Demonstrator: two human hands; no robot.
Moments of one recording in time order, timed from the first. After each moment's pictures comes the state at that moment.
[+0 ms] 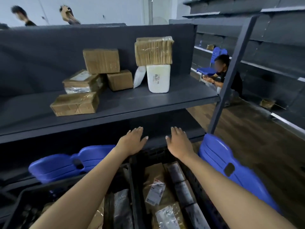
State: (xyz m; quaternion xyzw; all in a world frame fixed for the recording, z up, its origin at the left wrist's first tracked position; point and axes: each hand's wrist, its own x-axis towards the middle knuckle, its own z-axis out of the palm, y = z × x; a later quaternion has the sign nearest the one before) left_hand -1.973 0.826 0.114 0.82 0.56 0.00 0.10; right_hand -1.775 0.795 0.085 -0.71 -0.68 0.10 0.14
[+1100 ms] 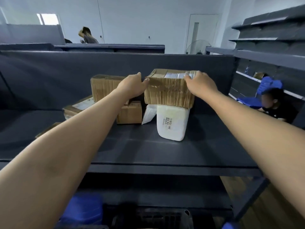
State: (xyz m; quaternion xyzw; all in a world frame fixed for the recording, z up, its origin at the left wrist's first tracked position) left_hand -1.917 1.080 0.348 0.68 0.69 0.25 0.02; right_hand -1.695 1.124 0.346 -0.66 -0.68 0.05 0.31
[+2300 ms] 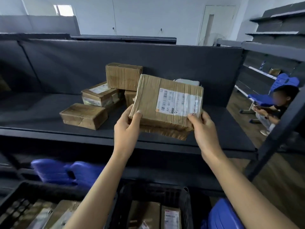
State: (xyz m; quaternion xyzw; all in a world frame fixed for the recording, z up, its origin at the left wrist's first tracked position) left_hand -1.881 0.886 0.235 0.47 0.54 0.66 0.23; right_hand -1.693 0.929 0.241 -0.44 -0.55 0.43 0.57
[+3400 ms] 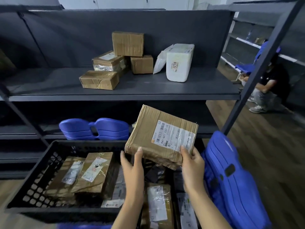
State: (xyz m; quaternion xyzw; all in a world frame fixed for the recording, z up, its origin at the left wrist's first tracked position) left_hand -1.882 0.612 0.093 0.24 0.63 0.61 0.43; right_hand -1.750 0.647 0.092 -0.55 -0.38 0.46 0.58
